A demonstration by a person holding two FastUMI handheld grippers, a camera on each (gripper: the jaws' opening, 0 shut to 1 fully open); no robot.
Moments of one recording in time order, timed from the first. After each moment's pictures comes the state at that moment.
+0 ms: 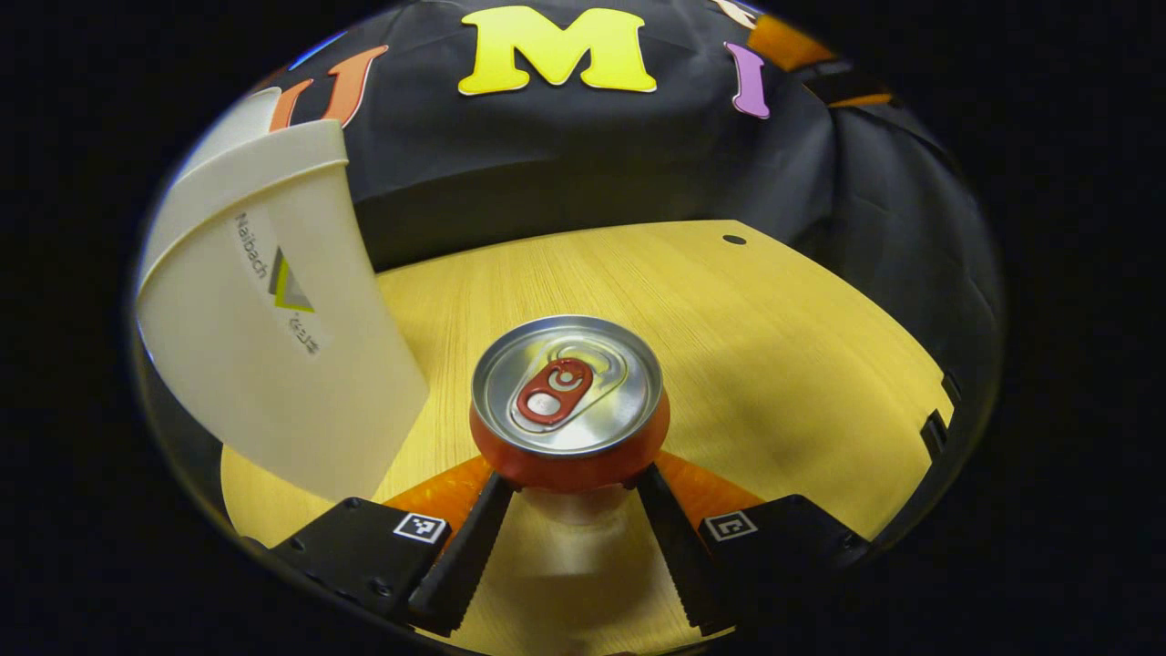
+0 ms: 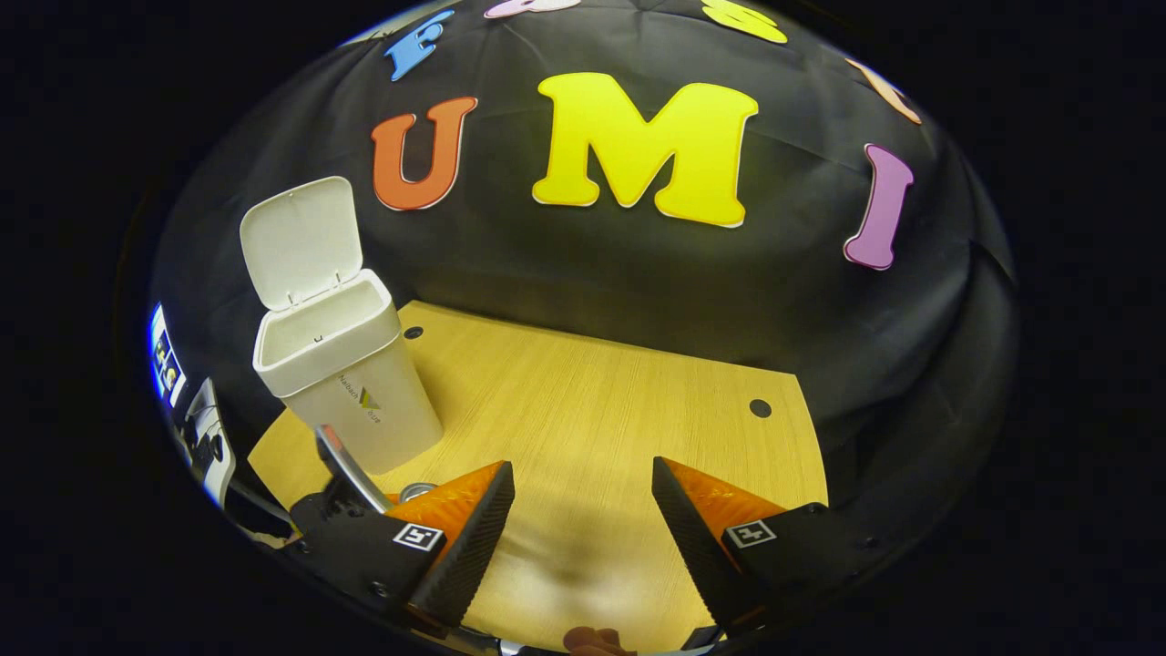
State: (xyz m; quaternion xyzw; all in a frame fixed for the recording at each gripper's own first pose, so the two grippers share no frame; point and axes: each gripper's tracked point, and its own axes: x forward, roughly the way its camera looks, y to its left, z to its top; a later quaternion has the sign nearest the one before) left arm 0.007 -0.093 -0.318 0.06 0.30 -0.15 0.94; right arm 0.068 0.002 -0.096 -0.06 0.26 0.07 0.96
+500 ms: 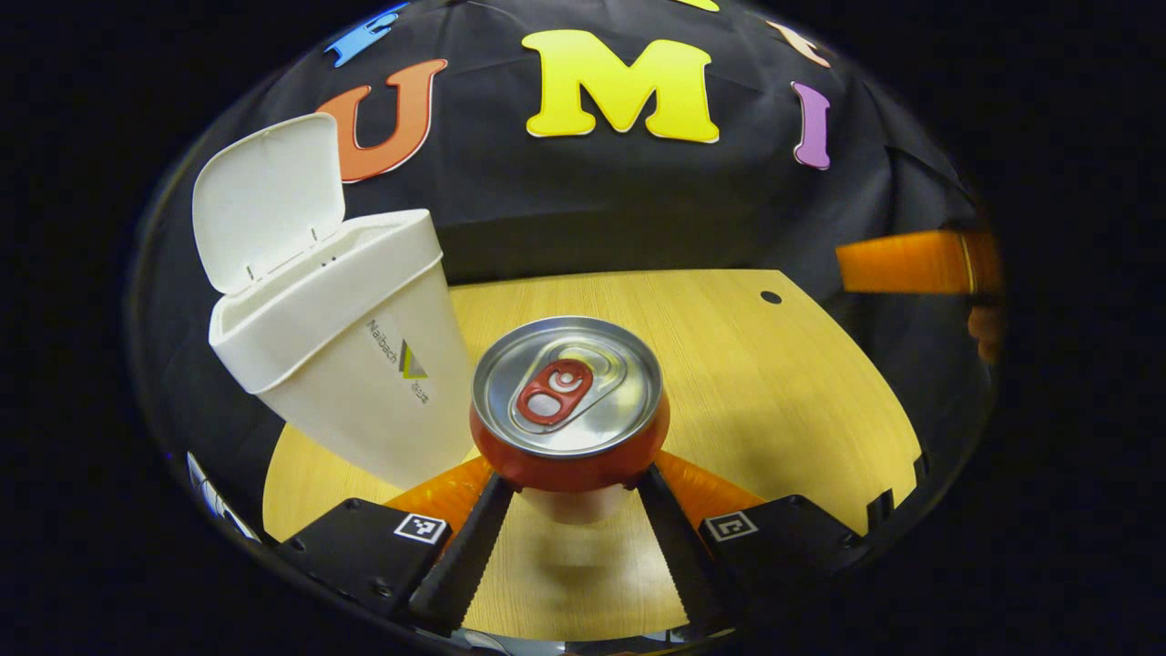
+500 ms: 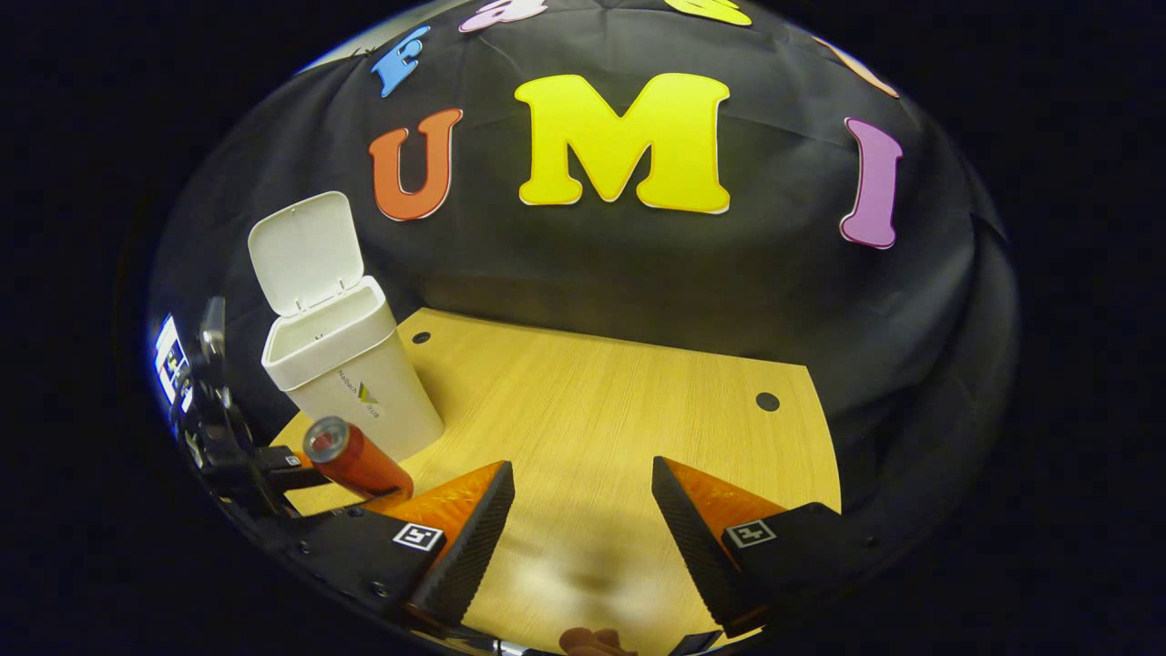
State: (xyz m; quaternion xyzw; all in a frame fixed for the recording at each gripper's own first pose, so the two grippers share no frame) left arm -0.007 -0.078 -0.201 0.02 0.30 -0.05 0.95; right arm 0.068 -0.034 -0.113 -0.03 0.26 0.10 0.96
